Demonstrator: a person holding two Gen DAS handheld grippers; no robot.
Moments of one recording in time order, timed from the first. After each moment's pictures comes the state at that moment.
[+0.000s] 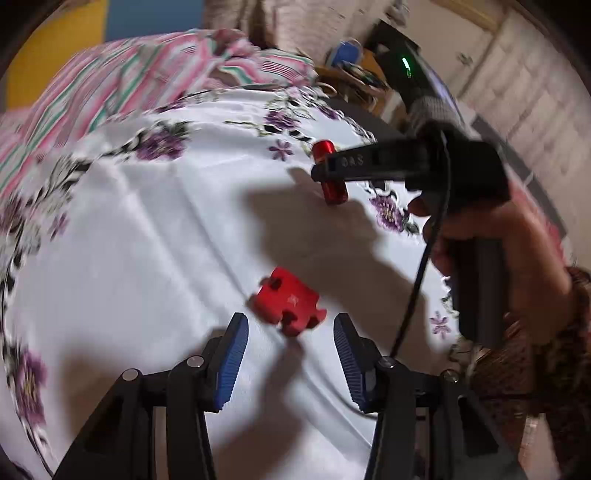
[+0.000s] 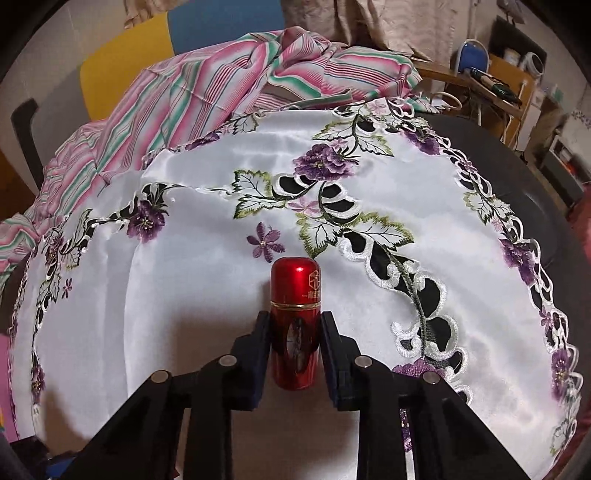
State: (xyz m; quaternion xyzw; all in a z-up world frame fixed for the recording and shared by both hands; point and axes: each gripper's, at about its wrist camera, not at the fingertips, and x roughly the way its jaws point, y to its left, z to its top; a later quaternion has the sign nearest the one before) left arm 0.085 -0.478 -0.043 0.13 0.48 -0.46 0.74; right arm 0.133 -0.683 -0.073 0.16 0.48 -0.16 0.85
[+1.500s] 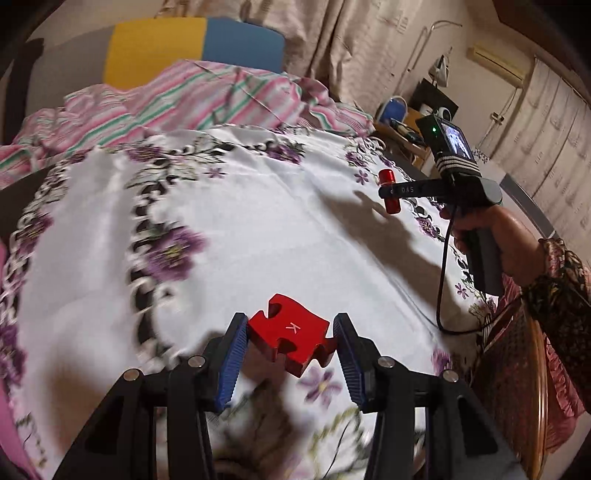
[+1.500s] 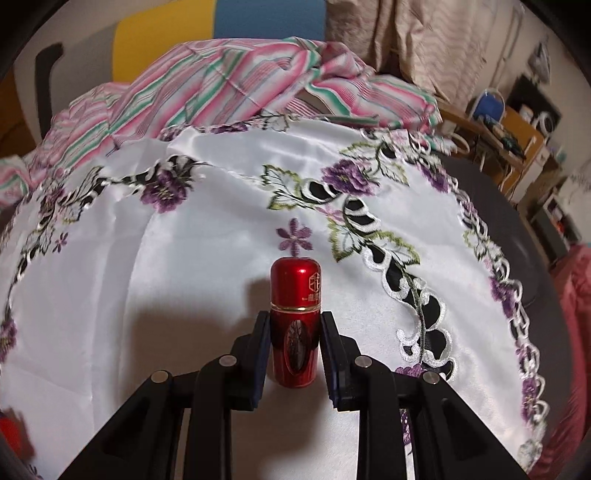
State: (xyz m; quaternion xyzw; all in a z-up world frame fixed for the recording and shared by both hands) left arm 0.055 -0.295 -0.033 0.02 0.43 -0.38 0.82; right arm 0.135 -0.634 -0.063 0.03 0.48 -0.16 0.86
